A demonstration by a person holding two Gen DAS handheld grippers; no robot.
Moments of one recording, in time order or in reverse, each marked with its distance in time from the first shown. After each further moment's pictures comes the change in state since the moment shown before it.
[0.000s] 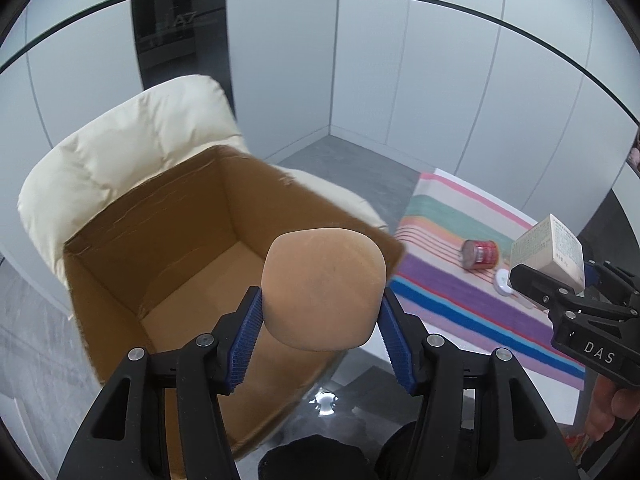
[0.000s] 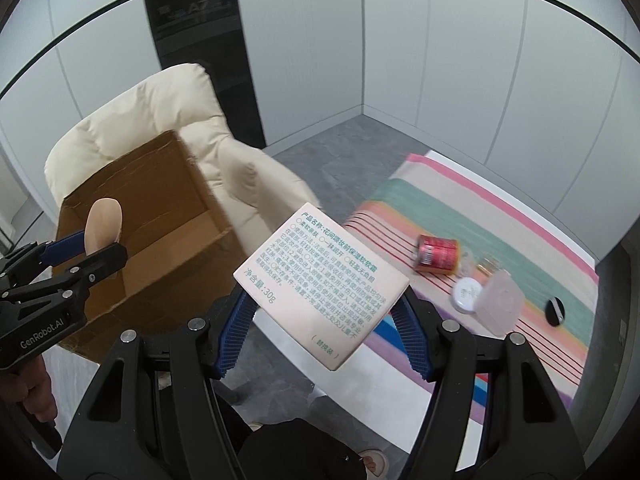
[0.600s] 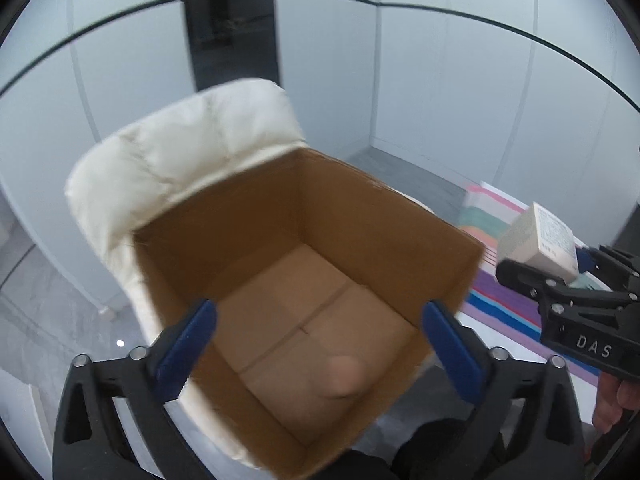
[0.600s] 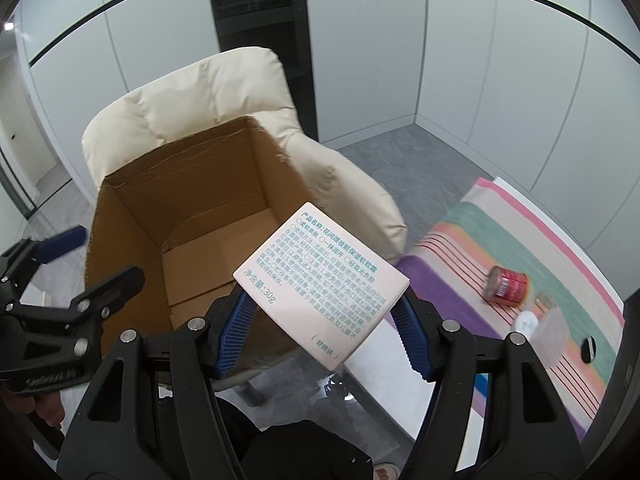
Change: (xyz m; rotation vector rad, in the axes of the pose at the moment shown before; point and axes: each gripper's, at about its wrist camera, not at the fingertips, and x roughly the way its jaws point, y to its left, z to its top) left arm -0.024 0.067 -0.019 -0.042 -0.066 0.142; right arm 0.015 0.088 0.013 -0.126 0.005 0.108
